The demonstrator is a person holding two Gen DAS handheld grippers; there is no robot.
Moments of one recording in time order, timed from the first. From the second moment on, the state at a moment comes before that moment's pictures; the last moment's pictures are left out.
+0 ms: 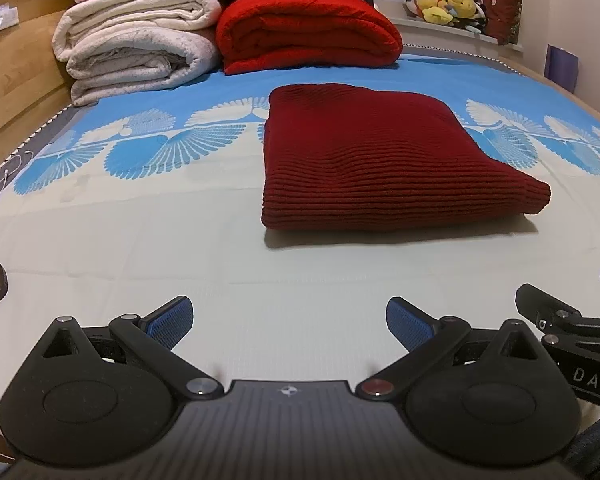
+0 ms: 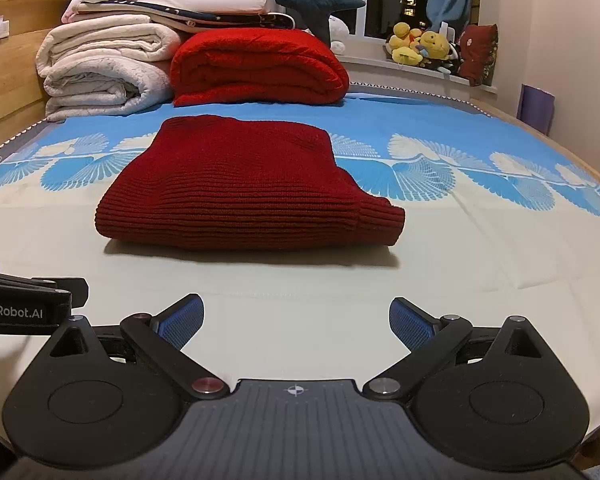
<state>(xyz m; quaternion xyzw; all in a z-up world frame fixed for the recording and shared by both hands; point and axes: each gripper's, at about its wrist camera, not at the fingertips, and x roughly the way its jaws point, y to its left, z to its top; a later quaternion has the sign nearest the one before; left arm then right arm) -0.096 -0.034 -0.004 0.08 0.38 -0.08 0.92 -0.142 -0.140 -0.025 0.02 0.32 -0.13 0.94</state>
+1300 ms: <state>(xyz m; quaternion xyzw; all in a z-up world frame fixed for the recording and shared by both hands) -0.095 -0.036 -0.006 0.08 0.38 -0.08 0.92 -0.142 -0.138 -0.025 0.02 0.32 -0.13 0.94</state>
